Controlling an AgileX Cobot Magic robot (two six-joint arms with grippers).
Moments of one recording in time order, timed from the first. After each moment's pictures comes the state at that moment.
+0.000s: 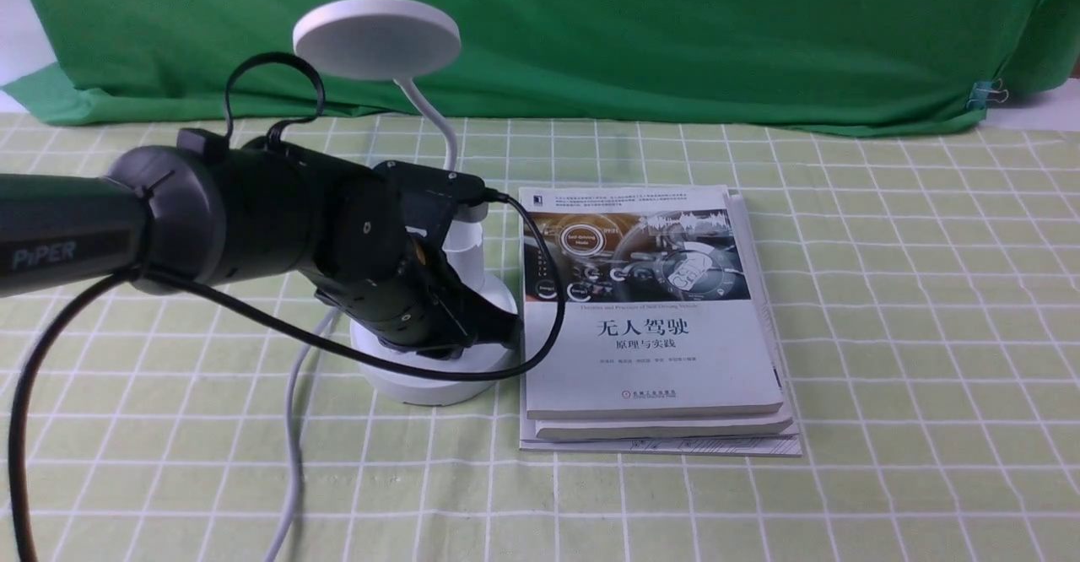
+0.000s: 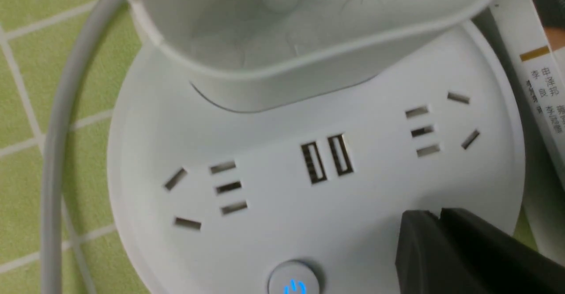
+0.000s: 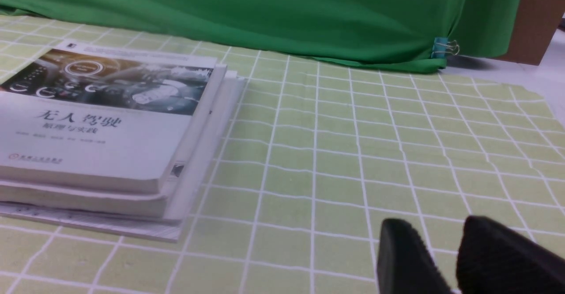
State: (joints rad) right arm 0.07 0.00 0.02 0.08 0.23 -0.20; left arm -0.44 1.85 -1.14 -0.10 0.49 0.00
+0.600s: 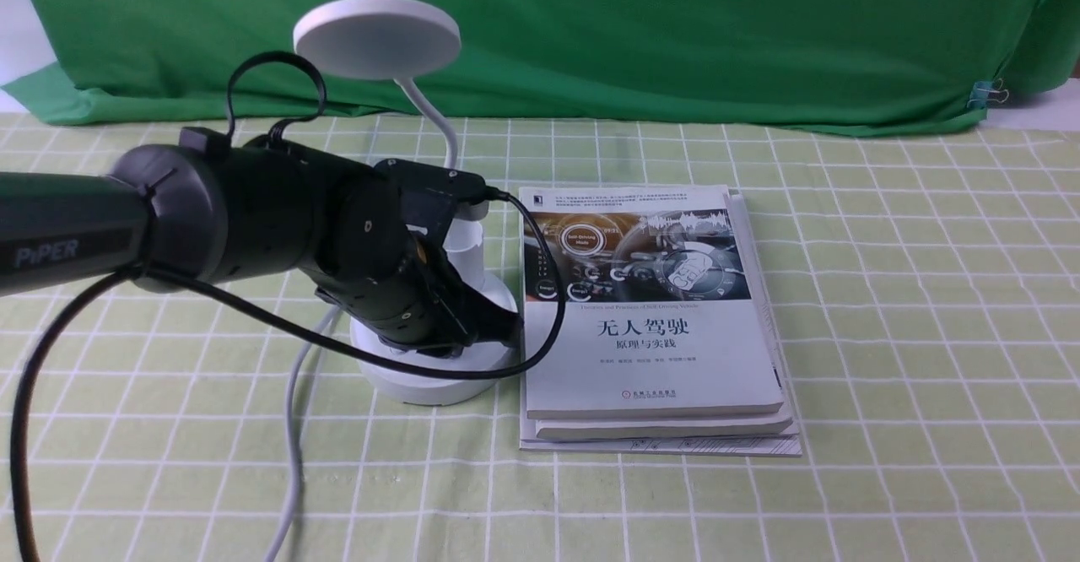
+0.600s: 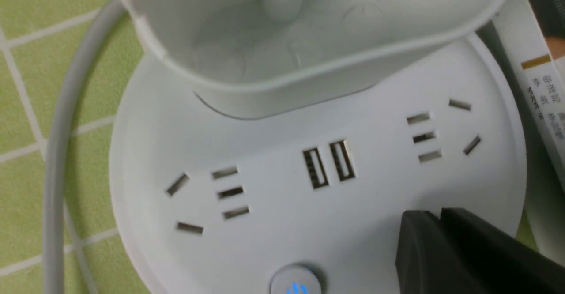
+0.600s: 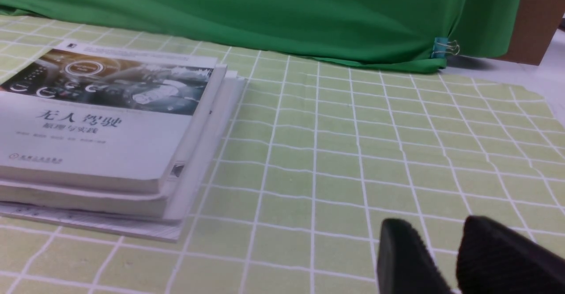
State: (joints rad) right arm 0.07 0.00 0.02 0.08 0.23 -0.20; left arm -0.44 1.83 -1.15 -0.09 0.50 0.00
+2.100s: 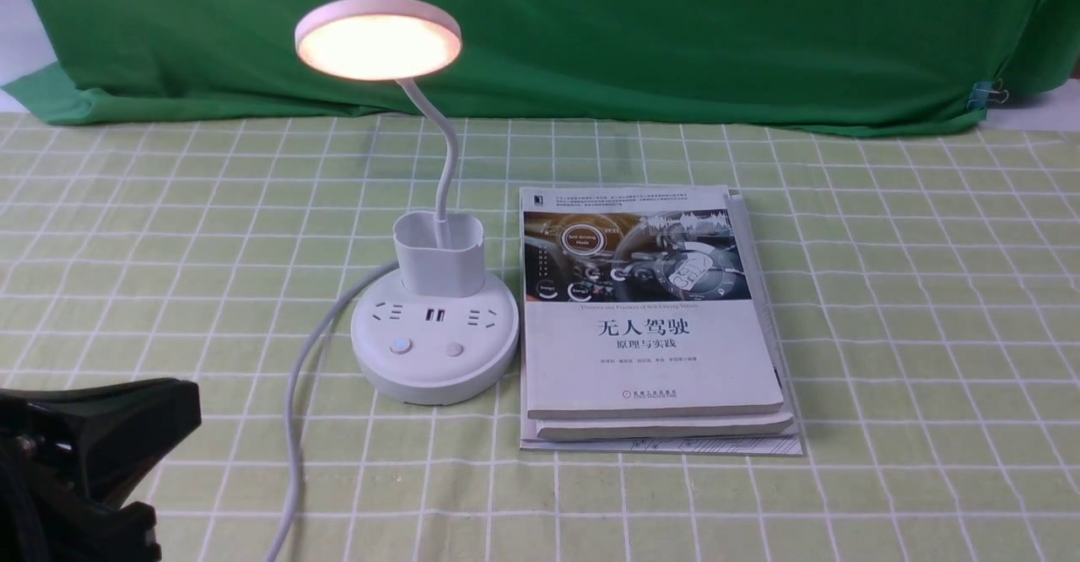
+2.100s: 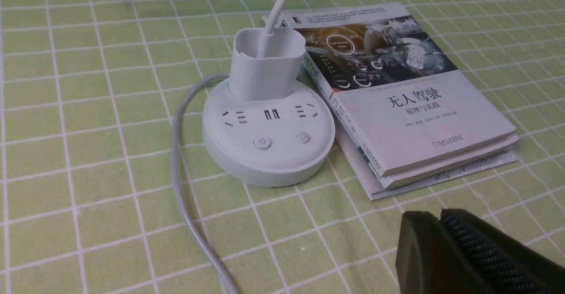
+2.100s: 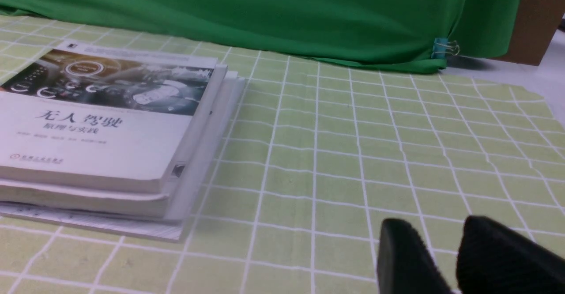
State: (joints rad) right arm 0.07 0.00 0.02 0.08 0.23 -0.20; left arm -0.45 0.53 -0.52 -0.09 0.53 -0.08
